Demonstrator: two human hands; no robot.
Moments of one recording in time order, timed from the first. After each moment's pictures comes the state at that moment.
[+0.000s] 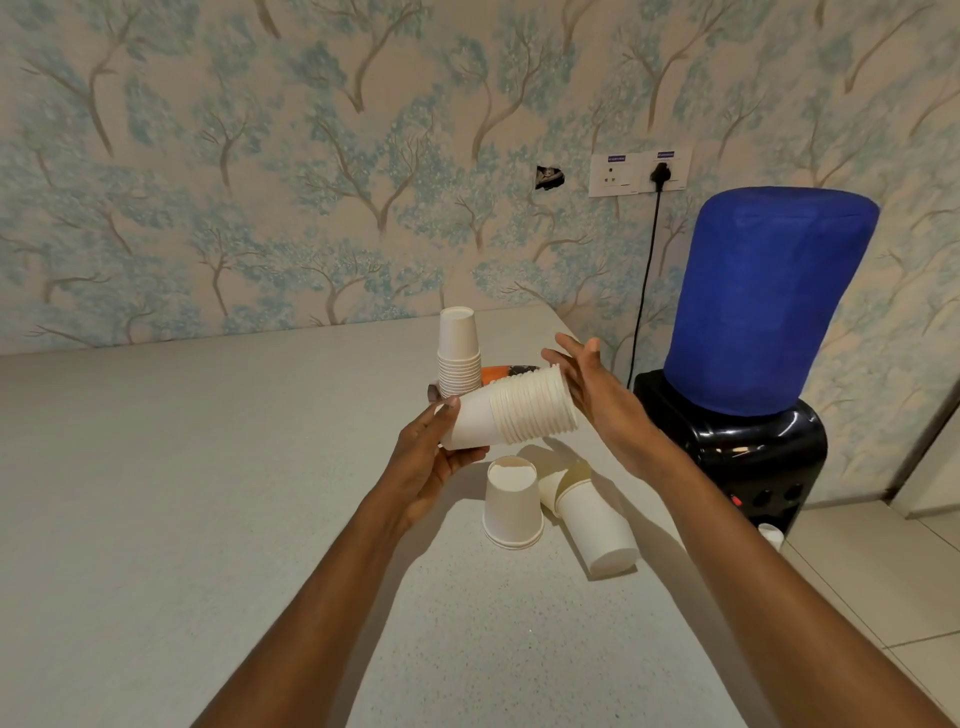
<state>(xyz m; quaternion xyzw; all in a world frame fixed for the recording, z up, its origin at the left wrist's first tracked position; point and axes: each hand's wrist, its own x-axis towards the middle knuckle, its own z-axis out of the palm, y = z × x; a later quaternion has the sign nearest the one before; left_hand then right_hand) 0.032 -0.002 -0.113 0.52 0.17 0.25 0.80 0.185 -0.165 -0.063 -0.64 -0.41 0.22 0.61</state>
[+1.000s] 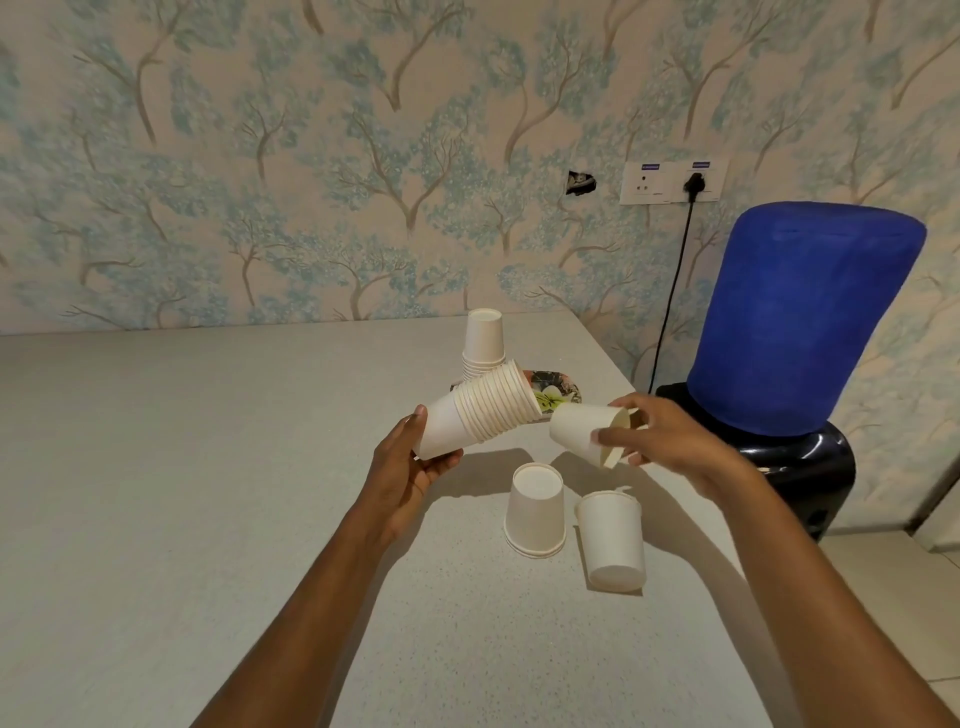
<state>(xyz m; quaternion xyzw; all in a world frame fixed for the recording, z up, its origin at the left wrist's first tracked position) -0.001 0.031 -0.135 0.43 0.20 0.33 0.81 0.217 -0.187 -0.070 -0.80 -0.33 0.22 0.45</state>
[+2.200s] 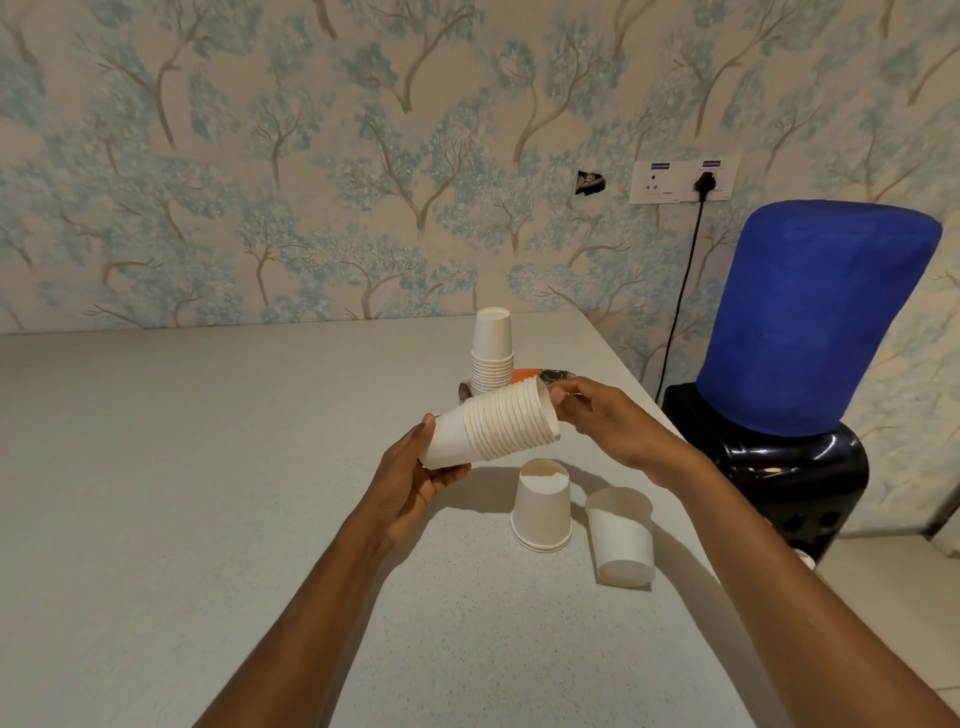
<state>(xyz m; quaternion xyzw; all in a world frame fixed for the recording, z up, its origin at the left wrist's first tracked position) -0.018 0.024 -0.136 0.47 0.19 0.29 0.81 0.175 -0.154 -0.061 -0.69 -0.49 0.25 0.48</state>
